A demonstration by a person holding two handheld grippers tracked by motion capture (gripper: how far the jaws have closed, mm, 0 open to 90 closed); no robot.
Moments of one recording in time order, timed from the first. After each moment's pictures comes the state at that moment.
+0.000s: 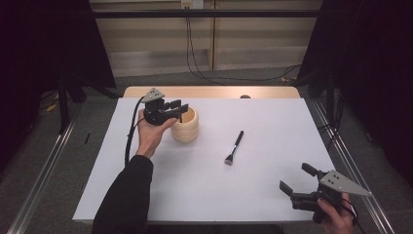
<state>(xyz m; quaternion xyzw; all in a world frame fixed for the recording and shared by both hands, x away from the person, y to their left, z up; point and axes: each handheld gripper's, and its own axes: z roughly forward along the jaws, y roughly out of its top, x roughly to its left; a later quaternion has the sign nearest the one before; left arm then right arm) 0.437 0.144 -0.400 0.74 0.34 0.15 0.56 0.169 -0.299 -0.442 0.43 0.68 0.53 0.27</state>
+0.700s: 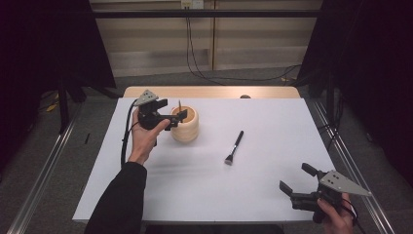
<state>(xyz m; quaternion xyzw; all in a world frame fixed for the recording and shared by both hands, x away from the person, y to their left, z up) 0.416 0.154 -0.390 0.72 0.35 0.15 0.58 0.169 -0.299 -0.442 0.43 0.68 0.53 0.28</state>
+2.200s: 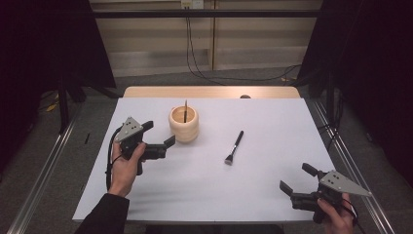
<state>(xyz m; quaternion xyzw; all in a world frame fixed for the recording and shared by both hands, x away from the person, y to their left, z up) 0.322 0.187 -0.394 0.72 0.34 0.20 0.57 0.169 -0.299 -0.442 0.43 0.67 0.53 0.28</state>
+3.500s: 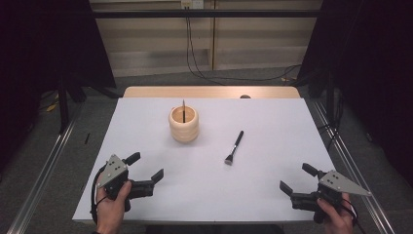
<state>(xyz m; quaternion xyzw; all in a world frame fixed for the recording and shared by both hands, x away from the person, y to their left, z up) 0.240 0.219 -0.426 0.71 0.36 0.21 0.57 0.170 -0.300 -0.443 0.43 0.68 0.52 0.28</state>
